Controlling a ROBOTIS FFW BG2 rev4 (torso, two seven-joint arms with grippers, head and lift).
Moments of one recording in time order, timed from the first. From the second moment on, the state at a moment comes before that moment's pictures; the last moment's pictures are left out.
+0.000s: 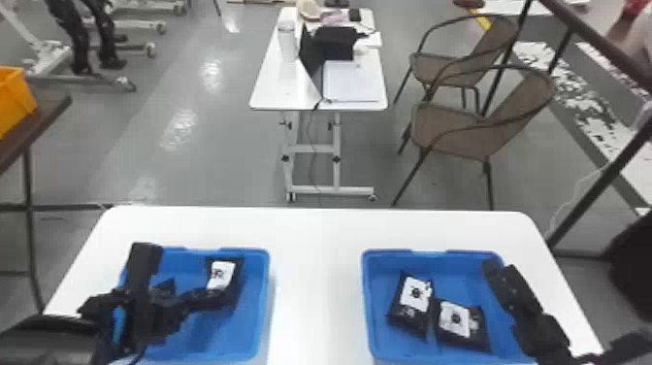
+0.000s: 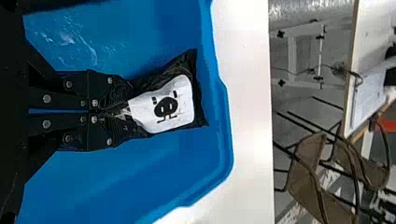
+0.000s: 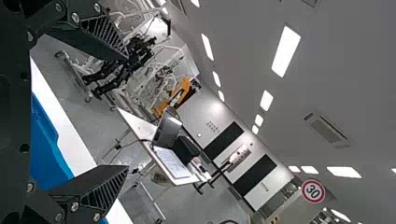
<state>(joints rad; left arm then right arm) -0.03 0.31 0.00 -1.30 0.08 0.51 -0.63 0.12 0.00 -0.36 -1.18 -0.70 -0.09 0.91</state>
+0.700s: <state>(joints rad) -0.19 0.28 -0.19 -1.51 0.11 0.43 -0.93 0.09 0.00 -0.31 -1.29 -0.63 -0.05 0.92</state>
